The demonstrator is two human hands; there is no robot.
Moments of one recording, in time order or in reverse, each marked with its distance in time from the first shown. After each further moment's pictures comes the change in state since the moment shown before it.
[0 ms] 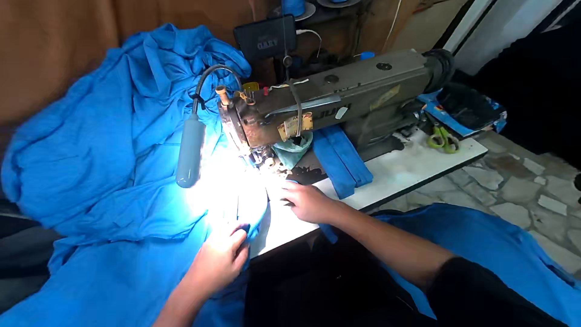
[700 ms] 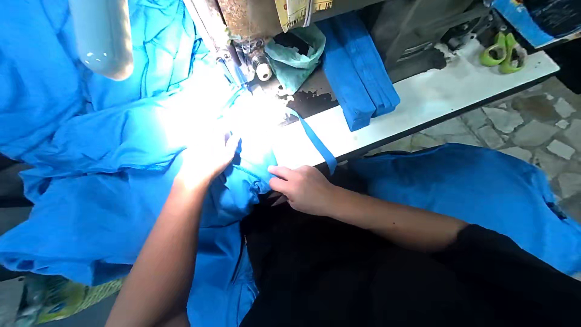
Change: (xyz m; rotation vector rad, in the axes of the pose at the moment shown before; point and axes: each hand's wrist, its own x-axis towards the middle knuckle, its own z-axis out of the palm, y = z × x) left_hand 0.065 -0.039 0.010 0.108 -0.169 -0.282; right_hand -0.041 0.001 0.109 -0.153 0.407 -0.409
